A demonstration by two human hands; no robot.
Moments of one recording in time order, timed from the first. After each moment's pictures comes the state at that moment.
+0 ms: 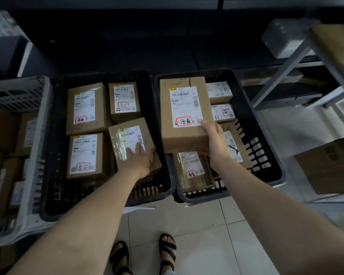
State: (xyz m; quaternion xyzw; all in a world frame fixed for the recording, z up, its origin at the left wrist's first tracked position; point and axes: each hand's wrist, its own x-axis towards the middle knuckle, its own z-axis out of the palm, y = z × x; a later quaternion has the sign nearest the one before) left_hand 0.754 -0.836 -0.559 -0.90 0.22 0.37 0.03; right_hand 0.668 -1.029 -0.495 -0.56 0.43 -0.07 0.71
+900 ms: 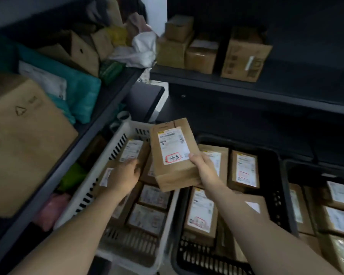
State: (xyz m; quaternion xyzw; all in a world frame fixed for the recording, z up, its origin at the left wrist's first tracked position) left_hand 0.912 -0.481 -0.457 -0.98 -0.02 0.06 -0.17; right_hand 0.899 -0.713 -0.437 -0.67 0.23 0.14 0.69
